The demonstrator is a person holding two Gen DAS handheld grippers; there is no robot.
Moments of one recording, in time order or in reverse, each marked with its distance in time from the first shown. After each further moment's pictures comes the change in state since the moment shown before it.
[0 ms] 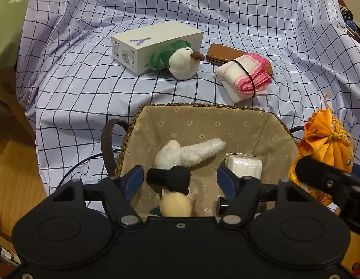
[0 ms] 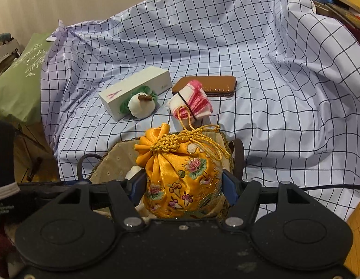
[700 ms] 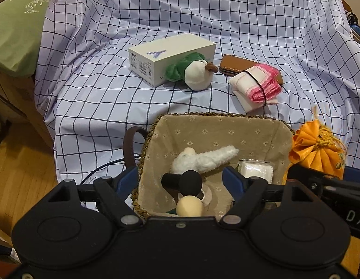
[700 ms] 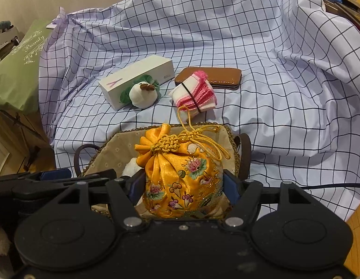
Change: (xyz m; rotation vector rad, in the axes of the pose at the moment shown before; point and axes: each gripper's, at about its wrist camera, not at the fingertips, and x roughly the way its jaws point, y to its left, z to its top) left arm -0.015 0.004 -0.003 -0.003 -0.057 0.074; right arm 0.013 0.006 0.003 -0.037 0.045 -0.009
